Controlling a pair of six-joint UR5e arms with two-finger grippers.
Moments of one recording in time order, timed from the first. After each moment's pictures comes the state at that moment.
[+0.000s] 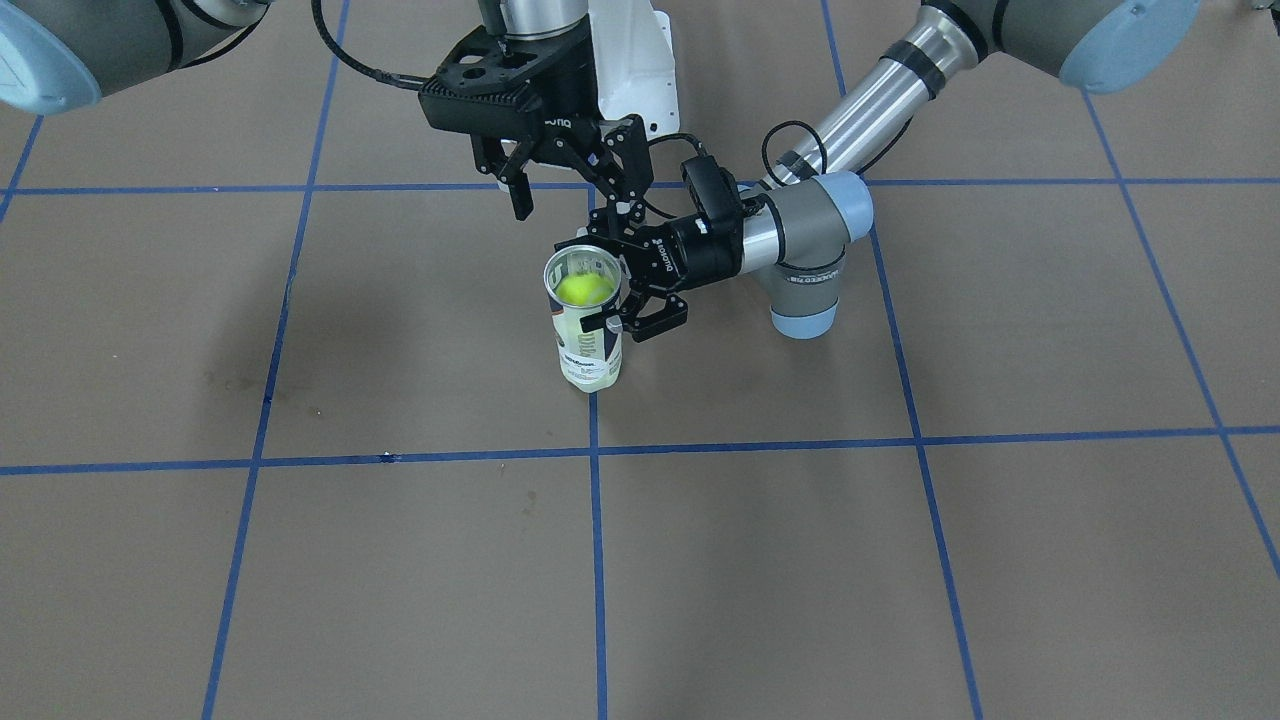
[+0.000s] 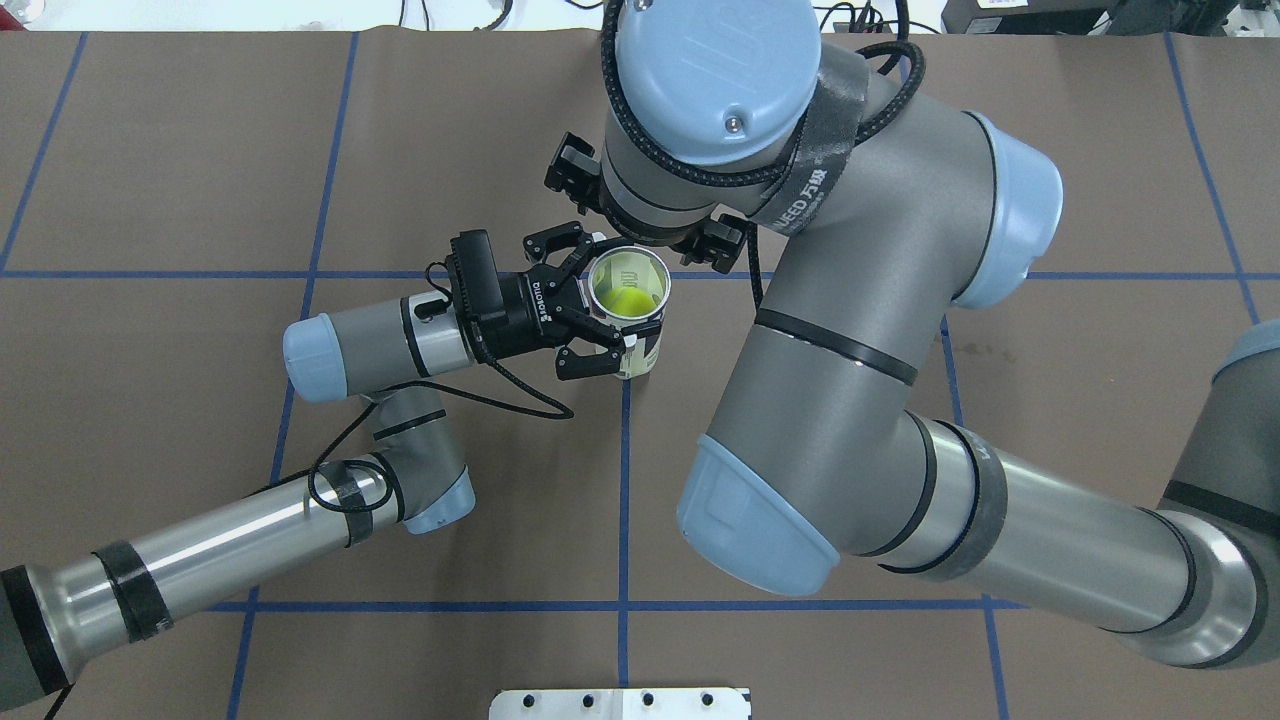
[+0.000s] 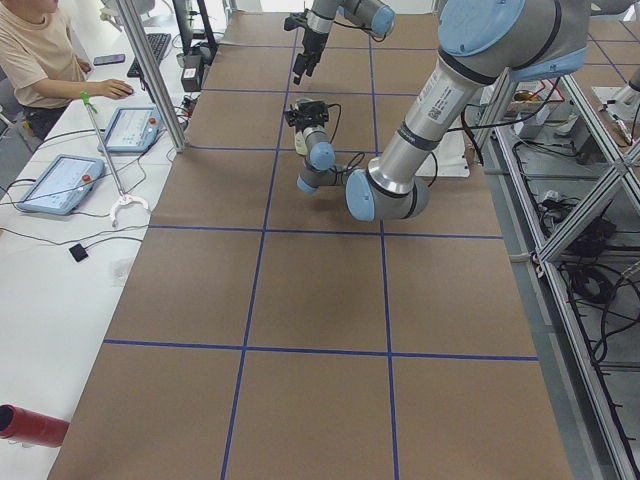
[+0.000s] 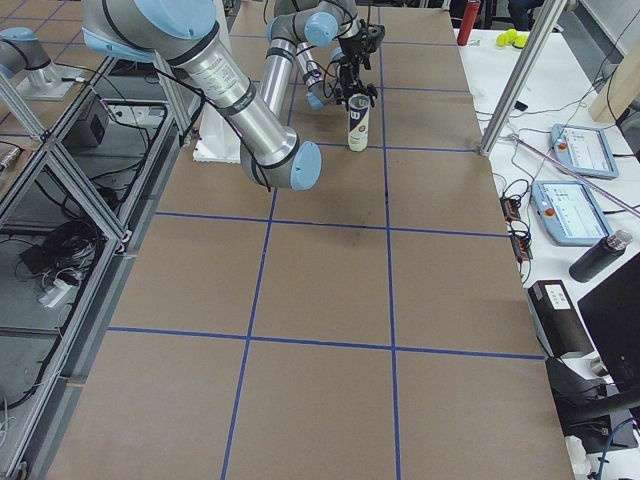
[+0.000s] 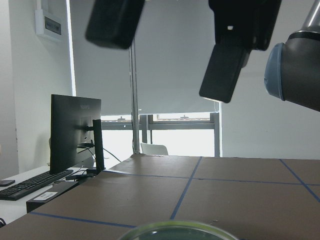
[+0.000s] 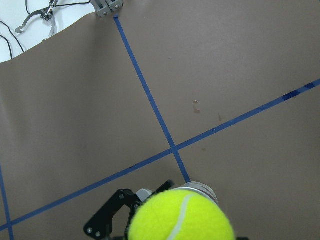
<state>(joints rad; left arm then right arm) -0.52 -2.38 -0.90 -3.73 -1.67 -0.30 0.59 -0.65 1.88 -1.90 1.69 1.62</state>
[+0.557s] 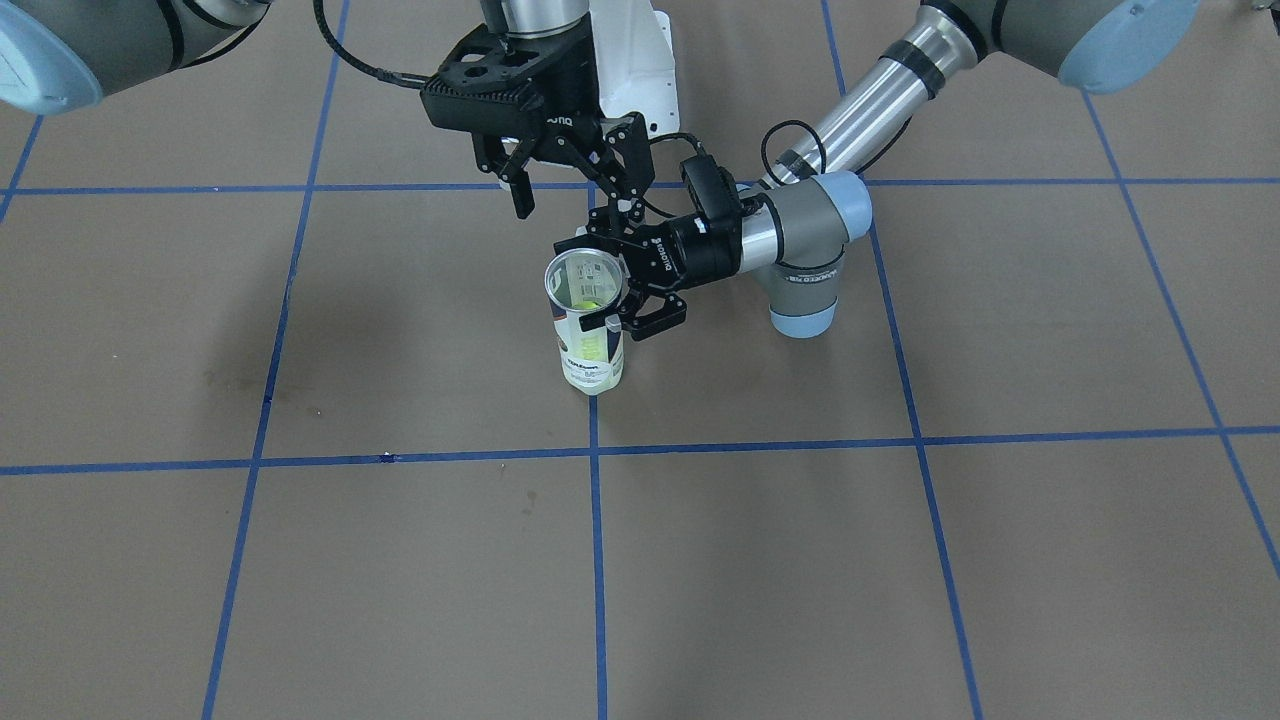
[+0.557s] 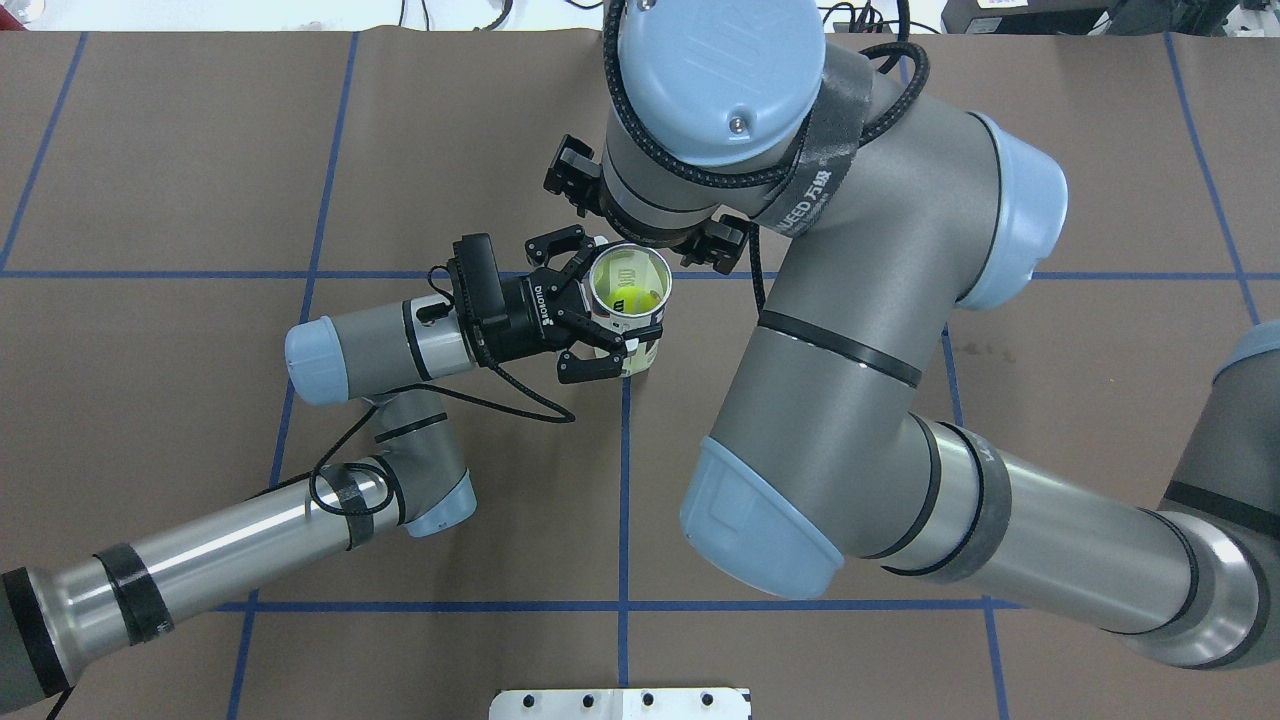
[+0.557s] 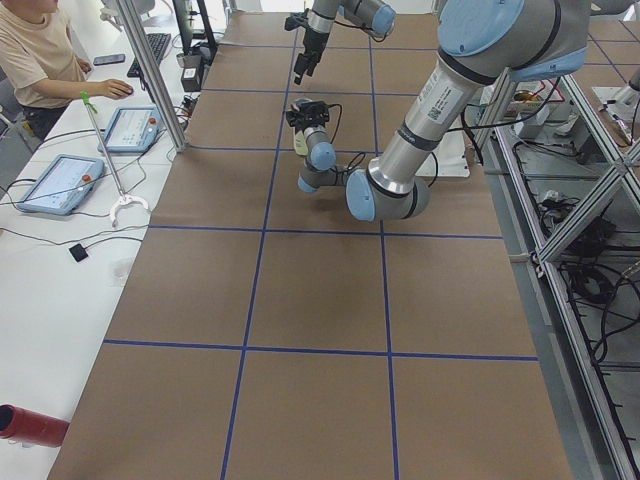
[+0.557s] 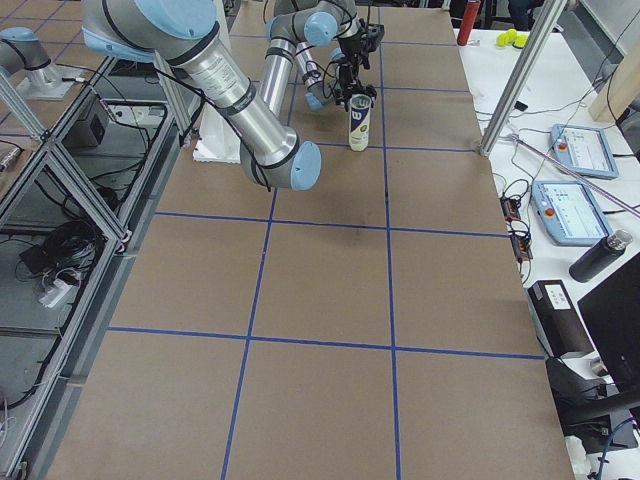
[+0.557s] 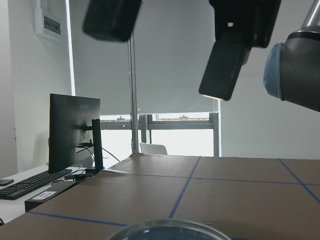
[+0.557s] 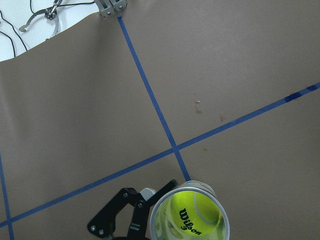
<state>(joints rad) -0.51 -2.38 -0.90 -3.73 -1.67 -0.30 0.59 -0.65 1.89 -1.90 1.70 1.59</state>
